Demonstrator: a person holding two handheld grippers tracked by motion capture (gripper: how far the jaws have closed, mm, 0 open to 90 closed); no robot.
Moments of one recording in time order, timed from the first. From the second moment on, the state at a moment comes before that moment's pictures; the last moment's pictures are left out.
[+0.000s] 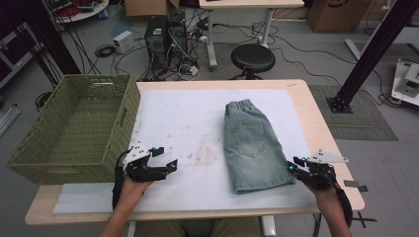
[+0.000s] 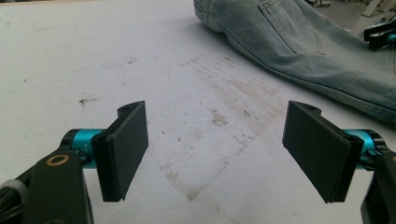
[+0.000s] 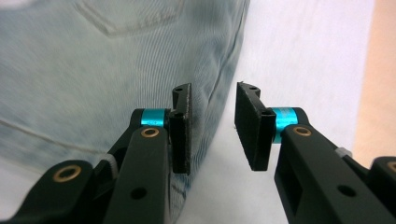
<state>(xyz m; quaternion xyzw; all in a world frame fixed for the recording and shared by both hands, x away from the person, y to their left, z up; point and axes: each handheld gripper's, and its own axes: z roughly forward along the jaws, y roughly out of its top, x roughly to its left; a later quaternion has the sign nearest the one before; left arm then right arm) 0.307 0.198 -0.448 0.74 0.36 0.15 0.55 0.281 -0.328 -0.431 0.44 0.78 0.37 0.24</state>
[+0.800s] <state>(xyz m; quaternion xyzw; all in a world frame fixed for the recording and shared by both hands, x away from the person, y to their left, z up) 0.309 0.197 -0.448 0.74 0.35 0.16 0.55 0.295 -0.309 -0.412 0.40 0.78 0.43 0.23</state>
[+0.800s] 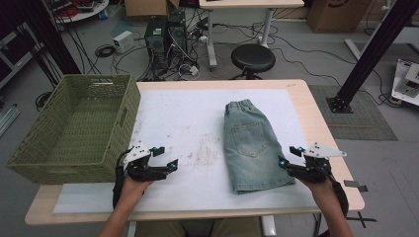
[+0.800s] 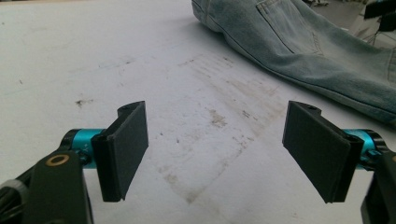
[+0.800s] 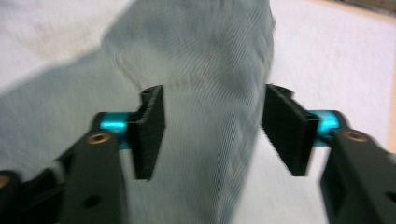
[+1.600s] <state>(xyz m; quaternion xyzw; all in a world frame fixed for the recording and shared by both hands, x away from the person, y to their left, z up) 0.310 0.203 -0.448 0.74 0.32 0.18 0.56 0.448 -0.195 -0.398 0.39 0.81 0.41 0.18</state>
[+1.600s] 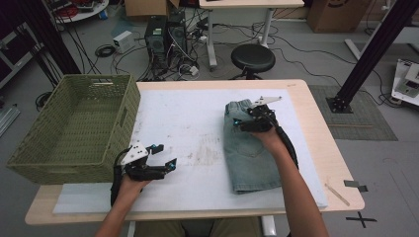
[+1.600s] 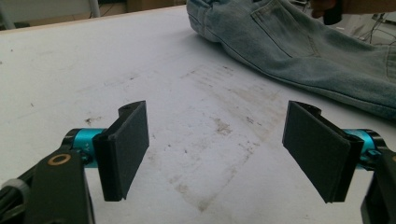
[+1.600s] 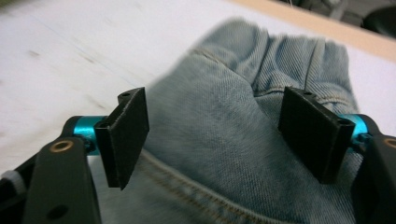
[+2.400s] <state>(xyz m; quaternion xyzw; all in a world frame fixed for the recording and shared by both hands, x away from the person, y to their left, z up) 0.309 0.207 -0.446 0.74 0.32 0.18 0.57 0.451 -0.199 -0.410 0.42 0.79 0.41 0.18</state>
